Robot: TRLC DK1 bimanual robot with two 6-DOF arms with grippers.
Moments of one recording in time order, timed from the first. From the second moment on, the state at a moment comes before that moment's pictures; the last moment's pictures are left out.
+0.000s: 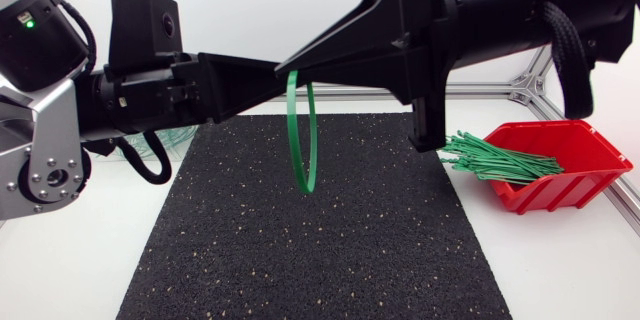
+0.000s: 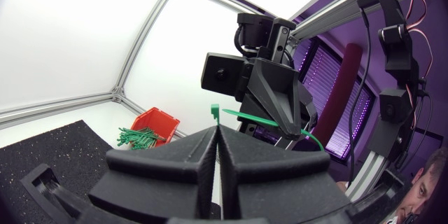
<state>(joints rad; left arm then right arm) -0.44 1.28 0.78 0.70 1.05 -0.66 0.59 1.31 1.30 -0.48 -1.01 1.41</state>
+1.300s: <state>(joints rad) -0.43 1.28 0.76 0.70 1.03 -0.70 0.58 1.34 1.31 -0.46 -1.01 1.41</state>
